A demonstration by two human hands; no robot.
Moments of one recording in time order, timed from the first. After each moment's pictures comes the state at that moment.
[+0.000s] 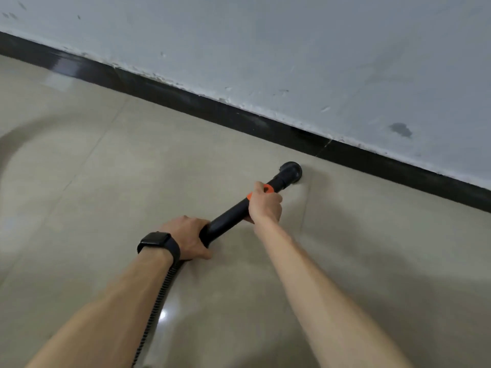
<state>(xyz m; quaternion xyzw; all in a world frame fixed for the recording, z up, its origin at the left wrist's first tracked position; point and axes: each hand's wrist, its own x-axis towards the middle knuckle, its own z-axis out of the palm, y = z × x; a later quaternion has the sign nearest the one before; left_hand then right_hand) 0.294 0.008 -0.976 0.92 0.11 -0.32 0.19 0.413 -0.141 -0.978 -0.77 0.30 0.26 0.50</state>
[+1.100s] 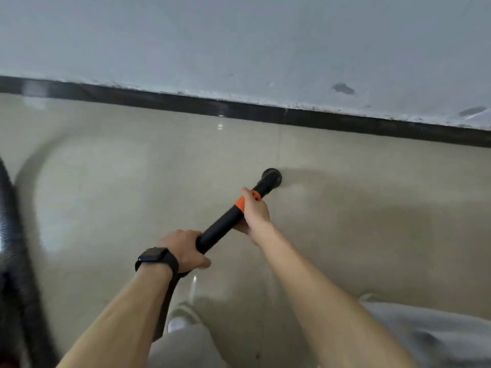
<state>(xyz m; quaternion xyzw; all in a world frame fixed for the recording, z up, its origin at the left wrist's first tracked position) 0.260 -0.063 -0.880 0.87 0.15 -0.45 0.15 0.353 -0.222 -0.905 -0.56 0.43 0.39 0.59</state>
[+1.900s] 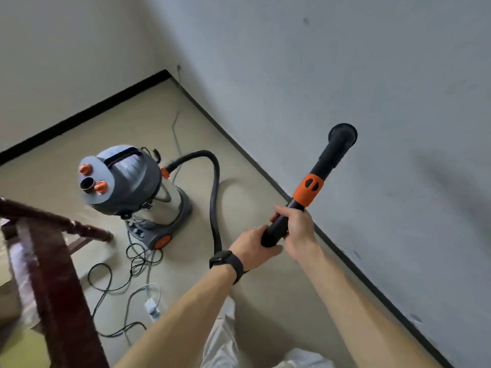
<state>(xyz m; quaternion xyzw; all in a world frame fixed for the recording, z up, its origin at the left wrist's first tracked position) 0.207 -0.146 -0.228 0.79 0.41 -0.07 0.45 0.323 -0.196 -0.189 -0.61 0.07 0.49 0.62</state>
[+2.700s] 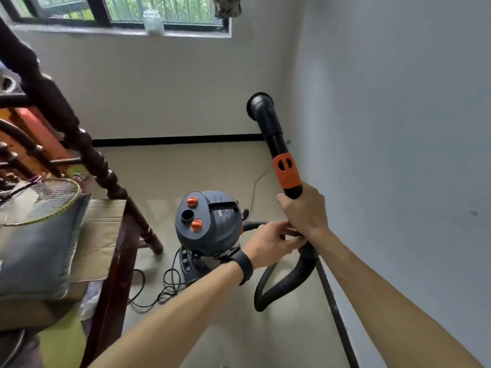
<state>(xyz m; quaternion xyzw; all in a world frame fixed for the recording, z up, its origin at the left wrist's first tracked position) 0.059 0.106 -0.035 0.69 0.45 0.24 0.51 0.175 0.135 0.008 -0.66 -0.59 0.26 0.39</state>
